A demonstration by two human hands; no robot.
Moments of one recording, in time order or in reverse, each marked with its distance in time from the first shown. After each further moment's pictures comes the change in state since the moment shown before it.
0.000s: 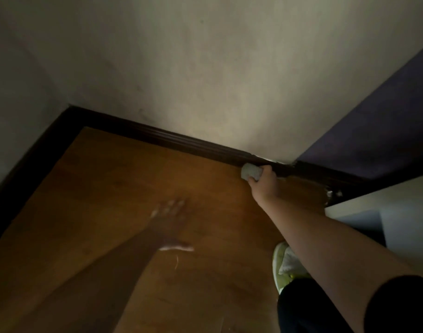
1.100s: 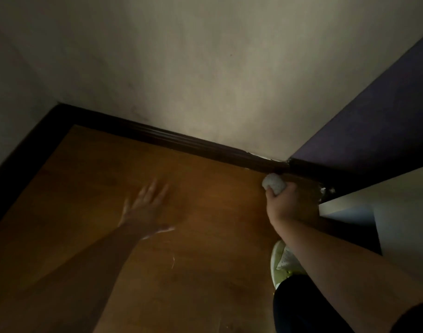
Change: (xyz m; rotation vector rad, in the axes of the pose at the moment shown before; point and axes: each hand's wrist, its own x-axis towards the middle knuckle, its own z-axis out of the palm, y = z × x) left_hand 0.004 -0.034 -0.006 -0.099 0.222 -0.218; right_hand -0.047 0.047 -0.039 -0.032 0.299 0.191
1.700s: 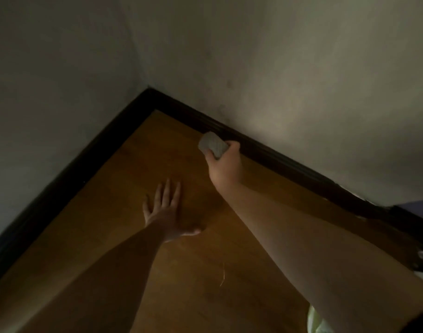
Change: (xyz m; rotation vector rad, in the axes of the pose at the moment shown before) left_hand -0.019 -0.086 0.025 -0.240 -0.040 -0.356; right_hand -0.121 -0.258 0.151 0.434 -0.617 -0.368
